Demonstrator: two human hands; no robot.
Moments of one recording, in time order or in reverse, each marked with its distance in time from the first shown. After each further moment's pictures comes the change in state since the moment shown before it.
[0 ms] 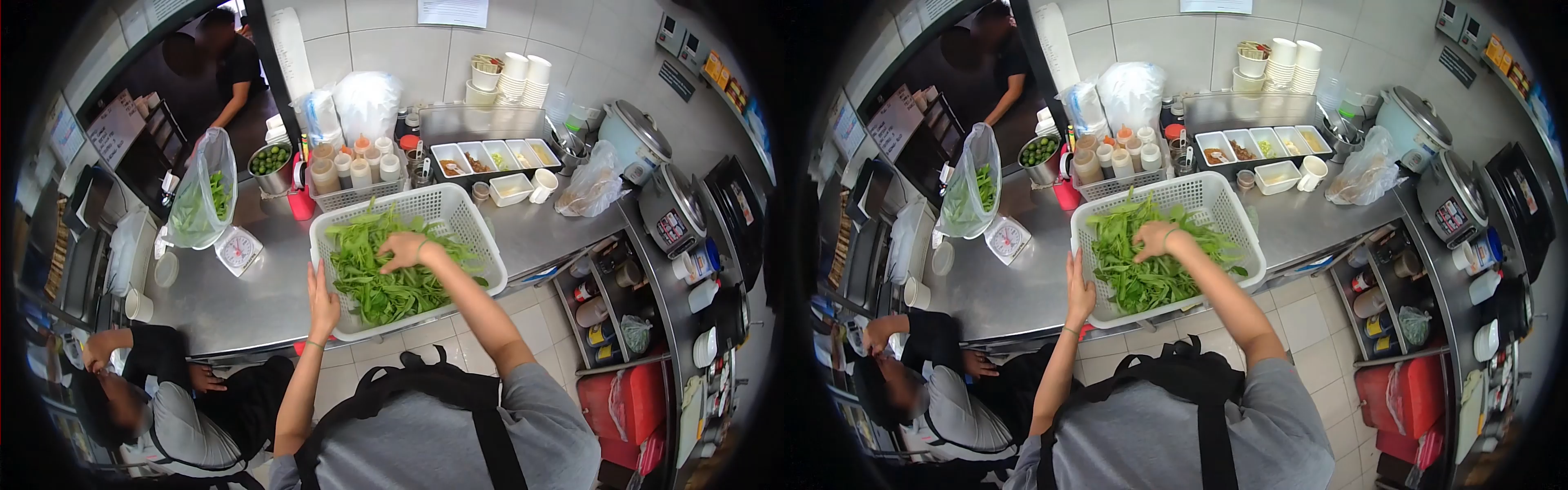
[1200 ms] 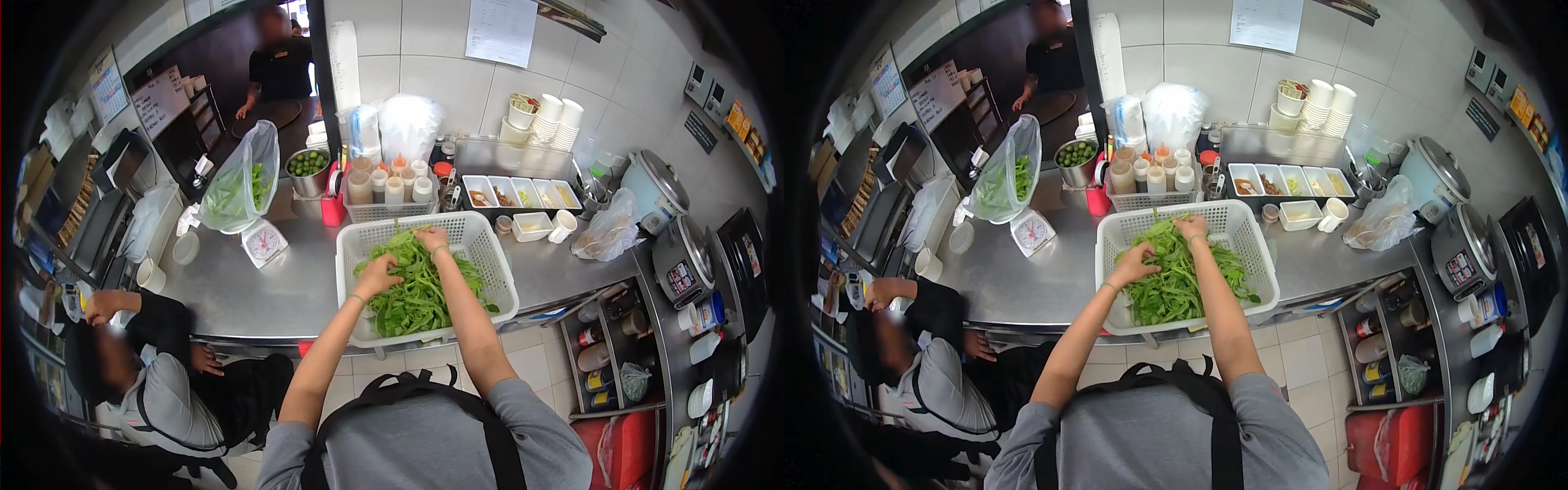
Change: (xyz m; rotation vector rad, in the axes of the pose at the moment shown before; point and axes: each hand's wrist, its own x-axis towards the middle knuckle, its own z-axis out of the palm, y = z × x) left_hand 0.077 0.006 0.059 0.076 -0.394 -0.050; right_hand 0.094 0.075 0.025 0.892 0.677 0.528
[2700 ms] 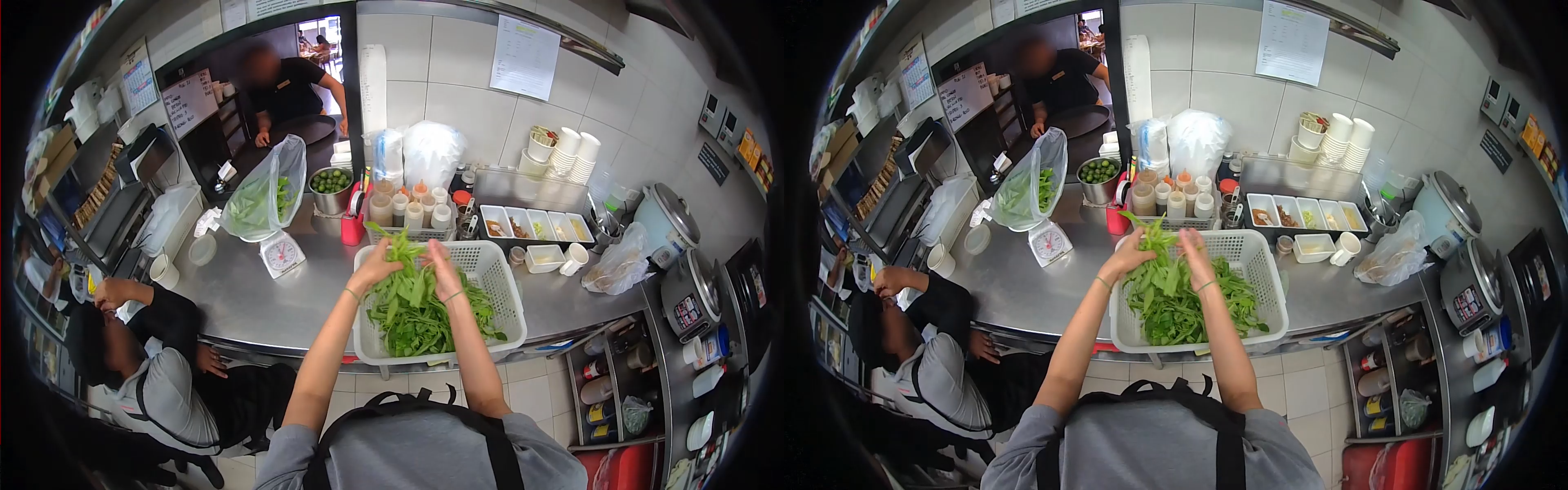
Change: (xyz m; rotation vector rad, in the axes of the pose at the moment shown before) left_hand 0.015 0.038 -0.081 -0.514 0.097 0.002; right_hand -0.113 -0.071 -0.021 0.696 -0.302 -0.230
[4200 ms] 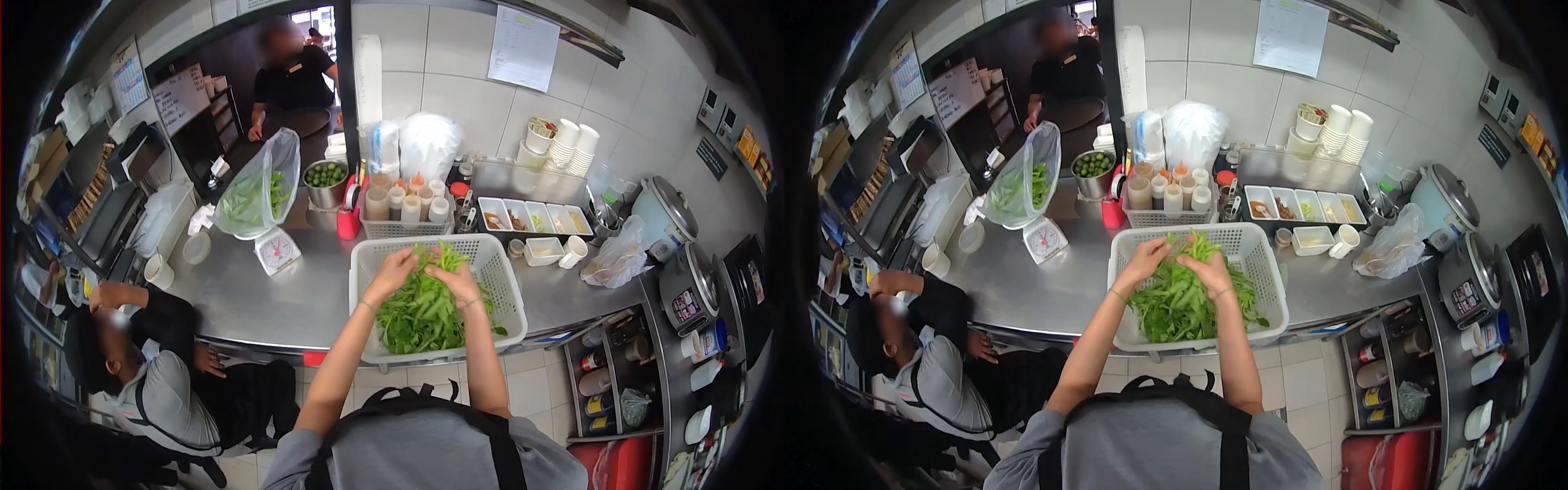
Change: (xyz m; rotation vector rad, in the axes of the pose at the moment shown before) left_hand -0.001 -0.013 0.040 -0.016 -0.048 0.030; right_hand -0.039 -0.020 -0.025 -0.067 -0.065 -0.083
